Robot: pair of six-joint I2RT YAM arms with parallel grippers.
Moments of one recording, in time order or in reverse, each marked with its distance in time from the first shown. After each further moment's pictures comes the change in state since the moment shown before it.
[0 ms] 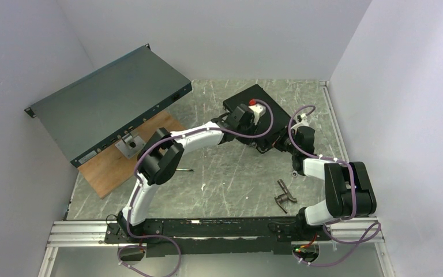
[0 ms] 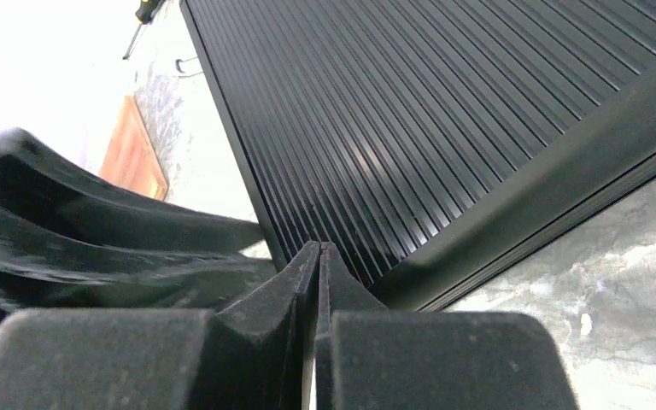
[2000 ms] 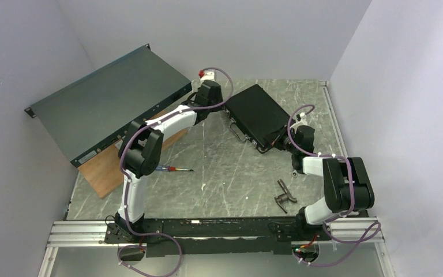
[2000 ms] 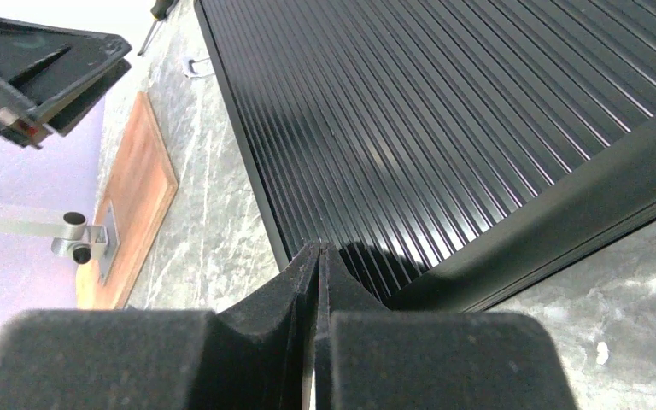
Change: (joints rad) left arm 0.249 -0.095 -0.082 0.144 -0.319 -0.266; right arm -0.006 0.049 0.008 0.060 -0.040 0.006
